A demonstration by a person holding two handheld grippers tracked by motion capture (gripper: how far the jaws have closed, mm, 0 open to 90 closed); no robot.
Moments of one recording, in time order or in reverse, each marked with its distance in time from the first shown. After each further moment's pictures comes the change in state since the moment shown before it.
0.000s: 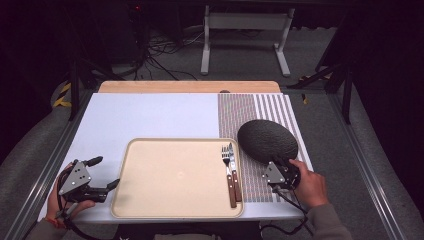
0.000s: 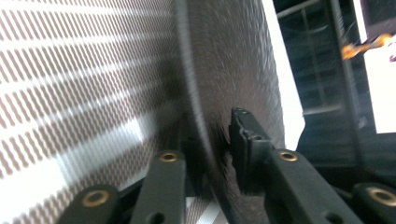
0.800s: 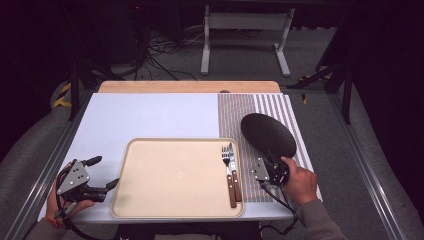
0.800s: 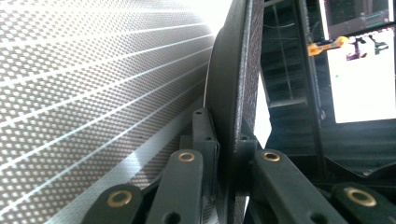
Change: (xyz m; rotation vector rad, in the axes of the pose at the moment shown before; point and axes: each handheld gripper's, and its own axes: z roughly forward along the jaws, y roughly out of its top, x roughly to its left) left arm 0.002 0.000 -0.002 -0.012 -0.004 -0.005; right arm -0.002 0.033 0.001 0.062 -0.123 -0.041
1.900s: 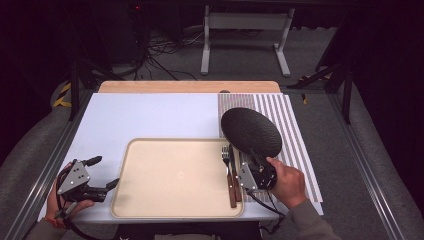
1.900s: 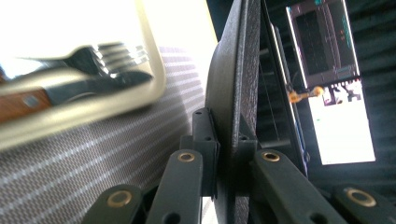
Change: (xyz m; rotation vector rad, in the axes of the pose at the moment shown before) left arm -0.001 0.000 0.001 0.001 -0.004 -0.007; right arm -0.005 0.055 -0.040 -0.178 -0.024 -0.015
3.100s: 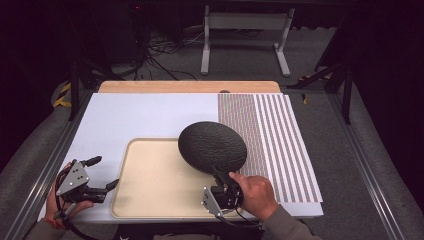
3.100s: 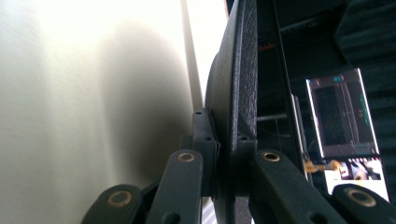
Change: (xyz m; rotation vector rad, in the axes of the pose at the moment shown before) left arm -0.001 0.001 -0.003 -0.011 0.002 0.011; right arm 0.038 0.080 -0.026 -0.197 0.095 -0.119
